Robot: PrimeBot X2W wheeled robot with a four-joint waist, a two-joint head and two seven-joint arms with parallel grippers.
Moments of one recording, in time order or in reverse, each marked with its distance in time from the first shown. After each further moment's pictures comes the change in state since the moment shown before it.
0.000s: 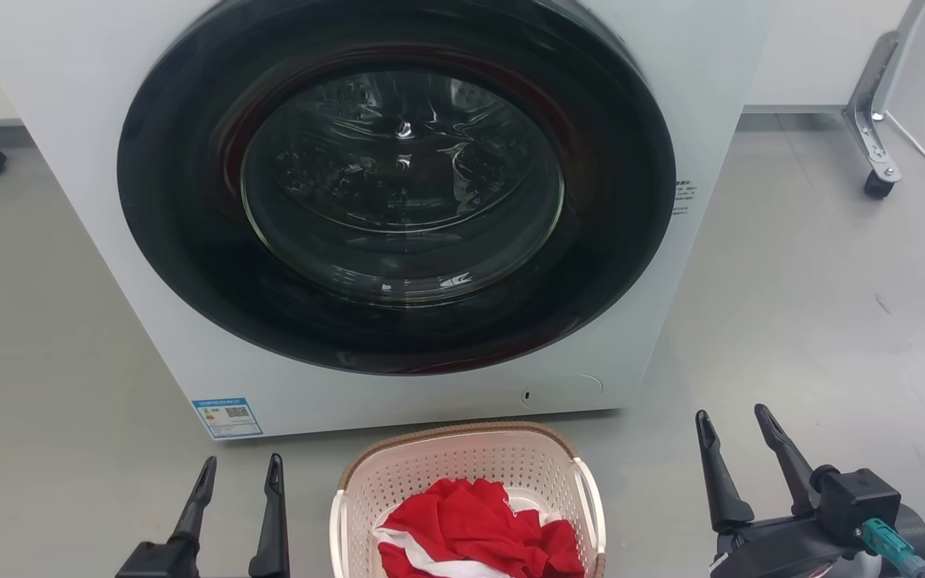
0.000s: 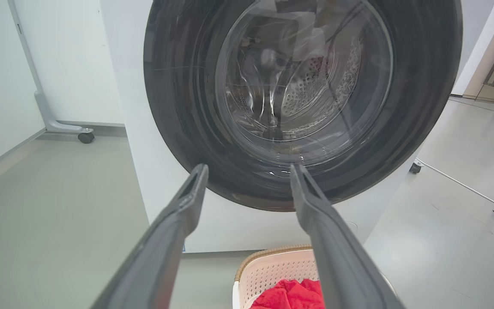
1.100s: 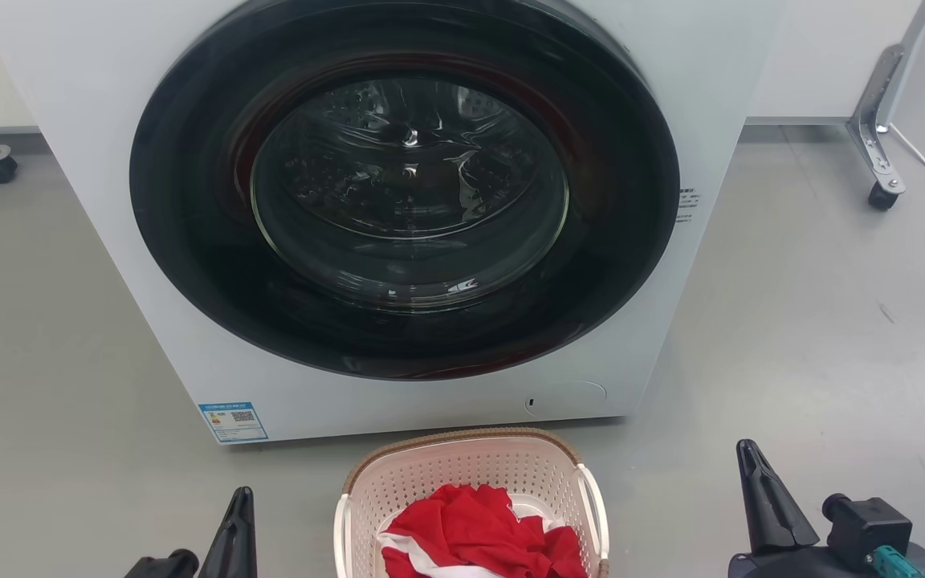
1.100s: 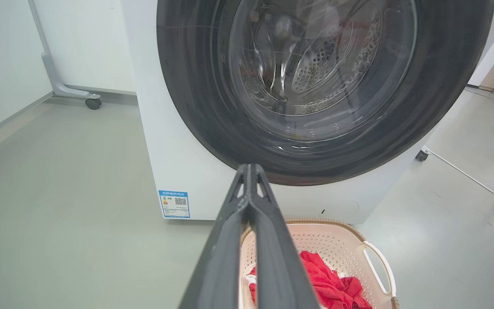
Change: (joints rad) left arm 0.051 -0.034 0.041 0.003 0.009 -0.010 0.071; right arm 0.080 0.022 -0.058 -0.014 -0.020 0.002 0.020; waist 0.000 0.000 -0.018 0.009
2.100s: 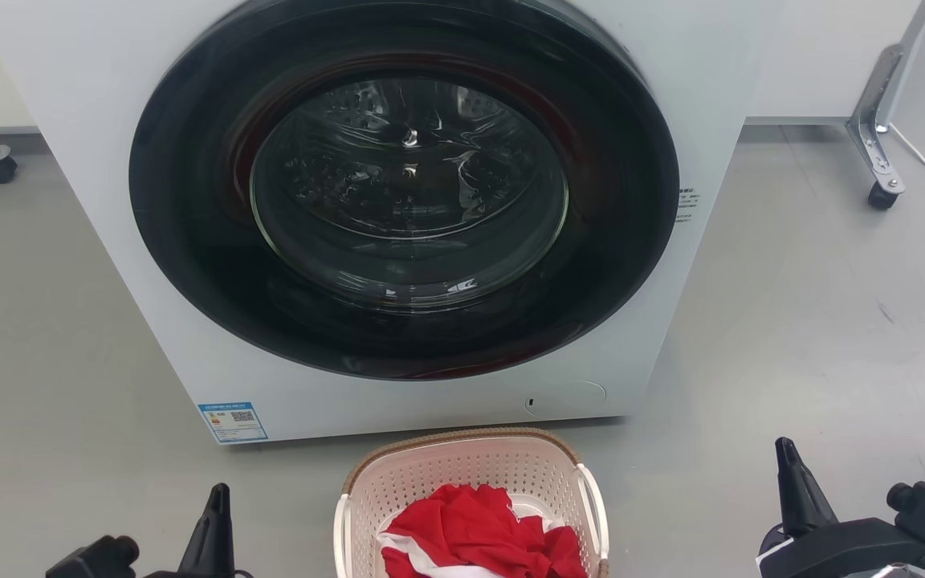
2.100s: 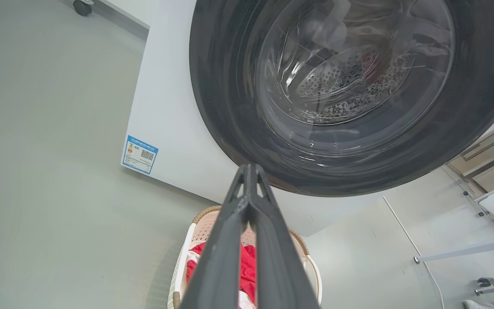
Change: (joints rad) left arm -0.041 -0.028 0.093 0.045 -0.379 -0.070 0.096; right arm -0.015 0.054 -0.145 0.031 0.373 0.071 0.111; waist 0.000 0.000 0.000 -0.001
